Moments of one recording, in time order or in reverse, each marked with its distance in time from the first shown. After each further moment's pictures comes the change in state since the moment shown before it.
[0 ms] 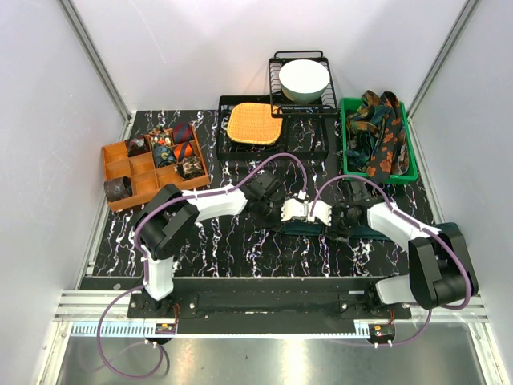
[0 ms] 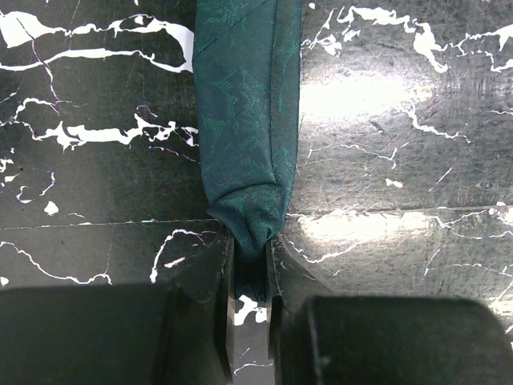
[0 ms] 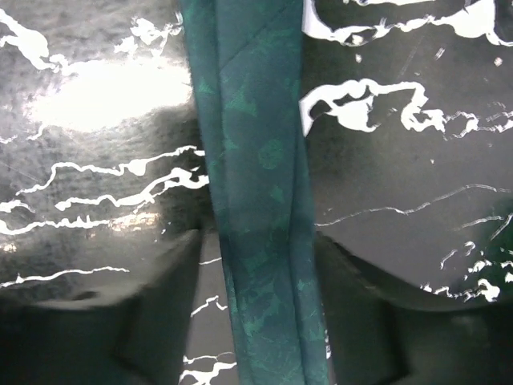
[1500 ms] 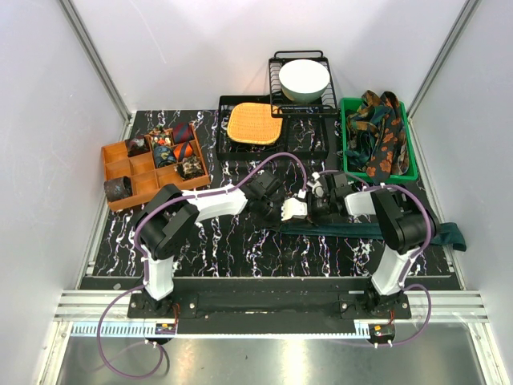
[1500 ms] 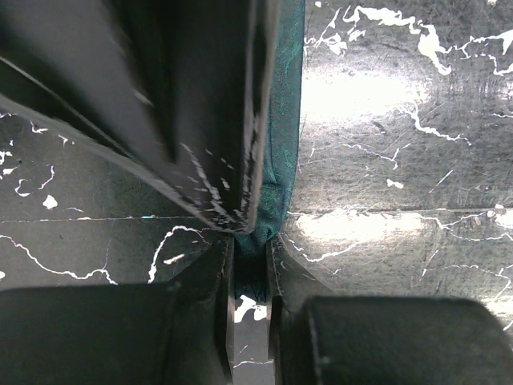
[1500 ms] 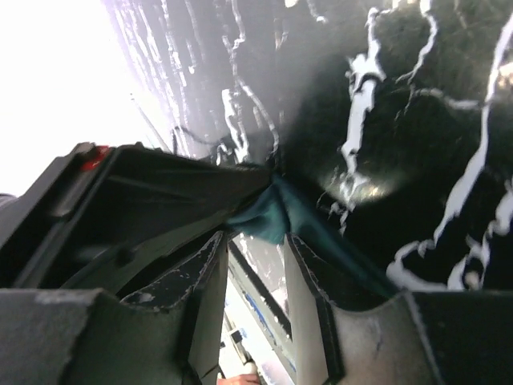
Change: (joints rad) left arm 0.000 0.000 0.005 -0.009 -0.009 -0.023; right arm 0.034 0.422 0.082 0.611 -0.533 1.854
